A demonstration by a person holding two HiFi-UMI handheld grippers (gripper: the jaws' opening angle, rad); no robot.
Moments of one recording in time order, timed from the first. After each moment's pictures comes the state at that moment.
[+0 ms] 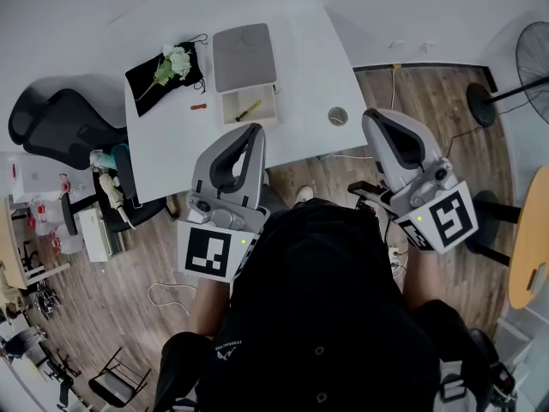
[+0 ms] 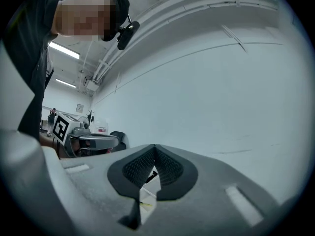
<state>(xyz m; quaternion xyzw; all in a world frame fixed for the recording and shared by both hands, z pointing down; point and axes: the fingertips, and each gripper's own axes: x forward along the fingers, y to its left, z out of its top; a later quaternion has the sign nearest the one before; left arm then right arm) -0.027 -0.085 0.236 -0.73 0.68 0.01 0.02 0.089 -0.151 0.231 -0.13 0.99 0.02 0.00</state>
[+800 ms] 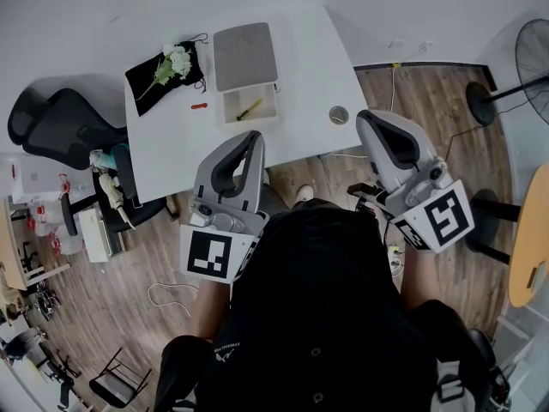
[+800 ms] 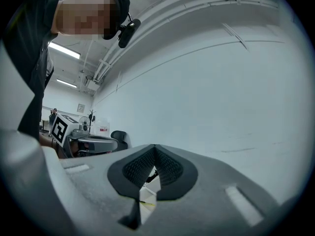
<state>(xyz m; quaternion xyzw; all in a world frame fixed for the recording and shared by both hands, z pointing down) -0.033 -0.075 0.249 -0.73 0.68 0.01 0.00 0.078 -0.143 0.235 -0.13 0.99 0.01 0.00</state>
